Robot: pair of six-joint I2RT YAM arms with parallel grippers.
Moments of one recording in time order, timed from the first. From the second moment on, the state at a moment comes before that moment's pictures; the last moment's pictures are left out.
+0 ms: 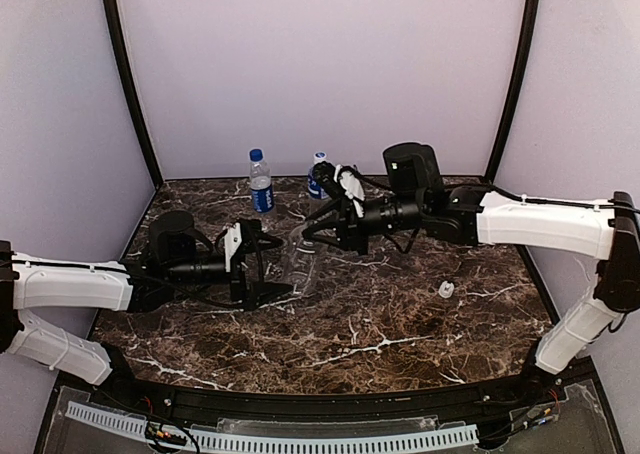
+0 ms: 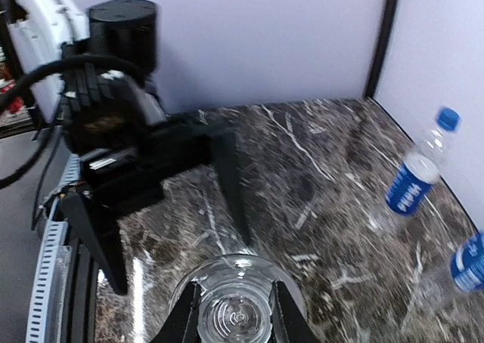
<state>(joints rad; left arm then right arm) -0.76 1.23 0.54 0.48 0.54 0.26 0.91 1.56 1.20 0.00 -0.53 -0.20</state>
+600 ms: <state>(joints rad) -0.76 1.18 0.50 0.48 0.45 0.27 0.29 1.42 1.05 -0.19 0.14 0.00</state>
